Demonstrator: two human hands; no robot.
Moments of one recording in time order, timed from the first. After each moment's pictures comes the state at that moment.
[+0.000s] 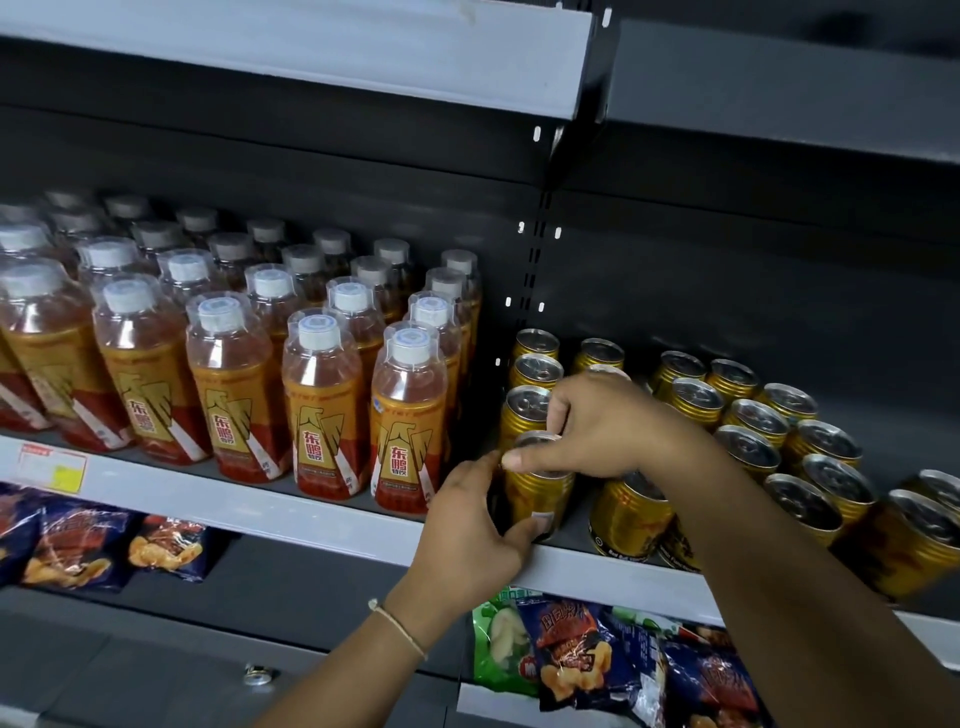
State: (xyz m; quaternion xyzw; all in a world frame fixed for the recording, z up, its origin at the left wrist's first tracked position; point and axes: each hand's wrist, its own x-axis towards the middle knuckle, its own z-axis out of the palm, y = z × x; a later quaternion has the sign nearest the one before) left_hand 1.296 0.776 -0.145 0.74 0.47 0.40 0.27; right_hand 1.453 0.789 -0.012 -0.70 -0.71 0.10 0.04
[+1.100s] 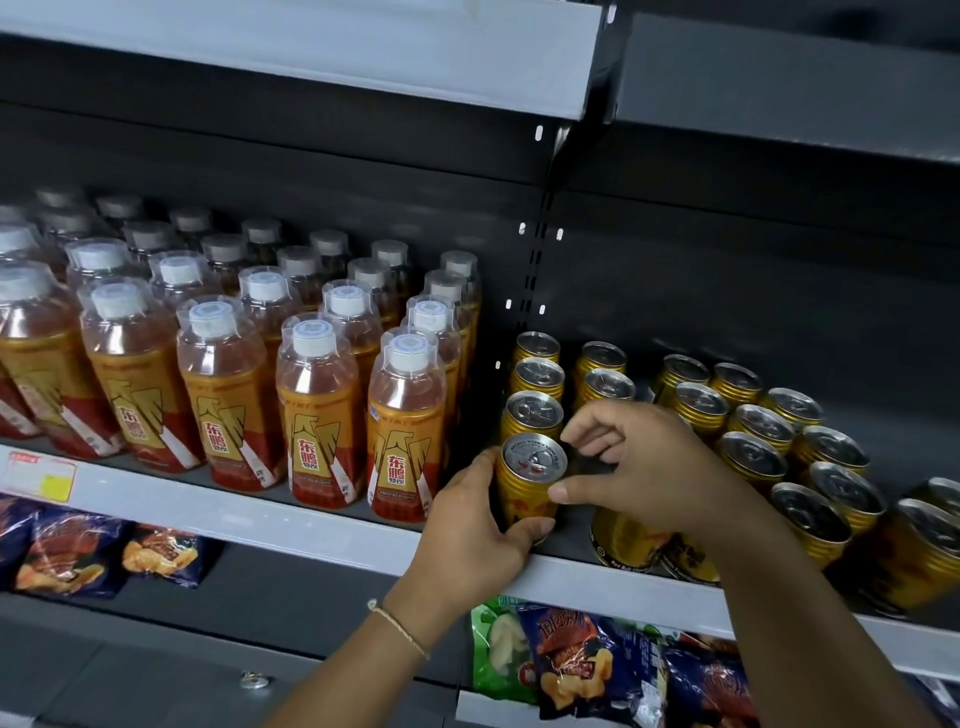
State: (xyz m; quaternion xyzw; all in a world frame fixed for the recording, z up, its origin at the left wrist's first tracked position) left_hand 1.301 0.786 -0.141 0.73 0.46 0.41 0.29; right_hand 1.481 0.757 -0.036 -0.64 -0.71 0.17 0.24
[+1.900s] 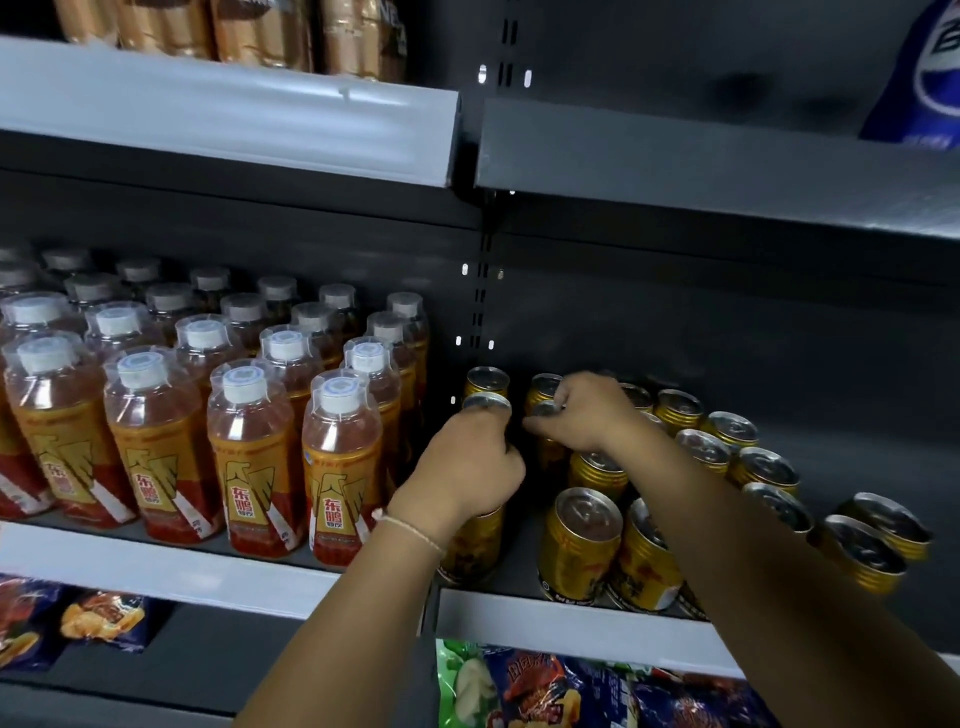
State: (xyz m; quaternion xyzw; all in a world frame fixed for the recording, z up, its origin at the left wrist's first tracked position) left_hand 1.352 0.830 -0.048 0.82 0.46 0.26 0.21; right_hand 1.531 0.856 -0.029 -0.76 -0.62 0.08 0.16
